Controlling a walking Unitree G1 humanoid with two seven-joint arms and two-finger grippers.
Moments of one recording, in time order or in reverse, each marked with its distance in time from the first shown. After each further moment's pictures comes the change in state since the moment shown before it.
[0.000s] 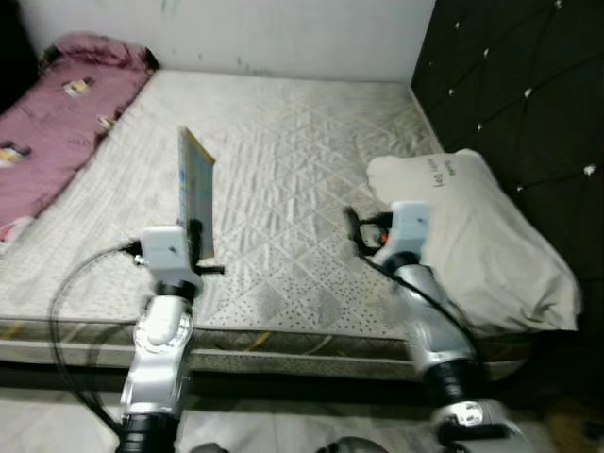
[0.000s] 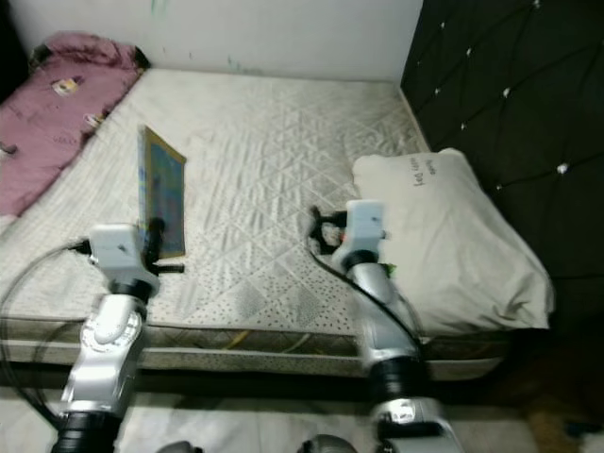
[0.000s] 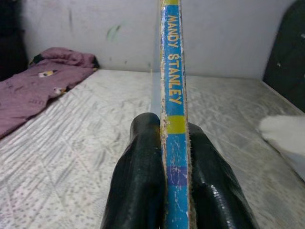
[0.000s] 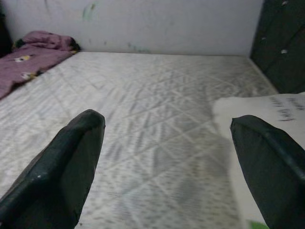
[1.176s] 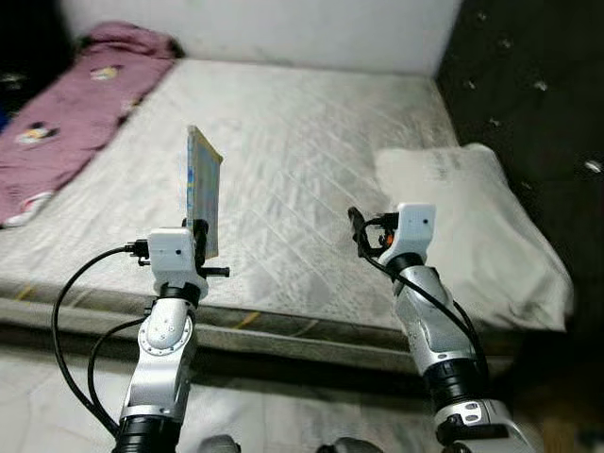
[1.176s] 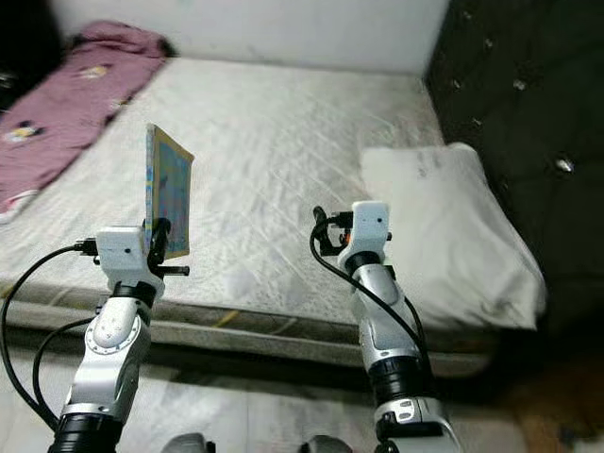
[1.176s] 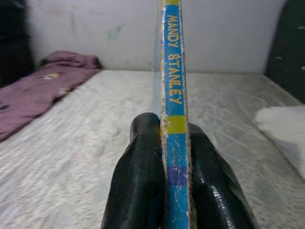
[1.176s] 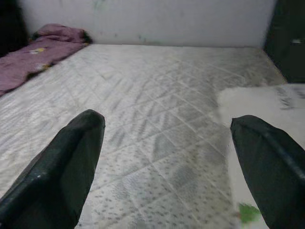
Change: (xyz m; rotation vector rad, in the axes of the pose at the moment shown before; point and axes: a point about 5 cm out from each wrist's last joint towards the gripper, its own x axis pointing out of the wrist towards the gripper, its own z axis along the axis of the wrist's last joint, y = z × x) left arm -0.002 0.005 0.002 0.038 -0.027 -0.020; right arm 0.001 0.005 -0.002 0.021 0.004 0.014
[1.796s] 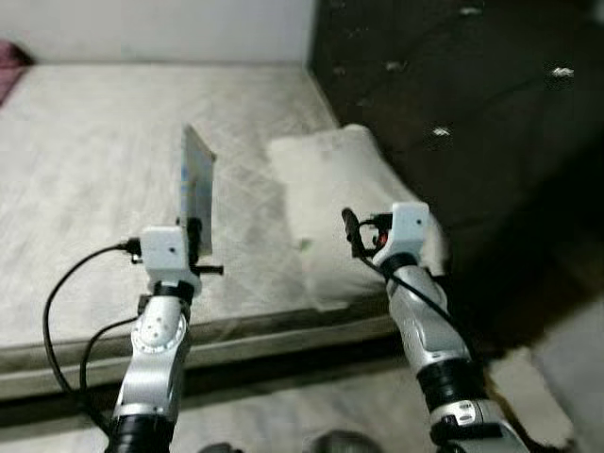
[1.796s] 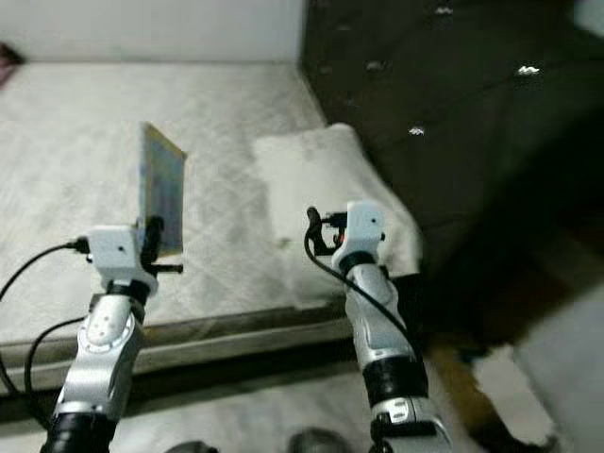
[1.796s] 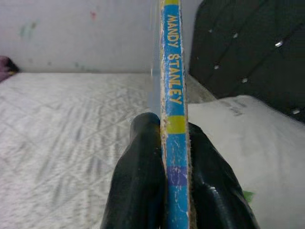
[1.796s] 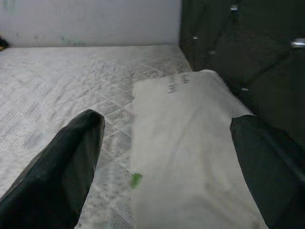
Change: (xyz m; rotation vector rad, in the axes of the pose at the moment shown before) left arm 0.001 0.002 0.002 -0.017 -0.009 0.006; right arm 0.001 0.003 -0.001 0.004 0.003 0.009
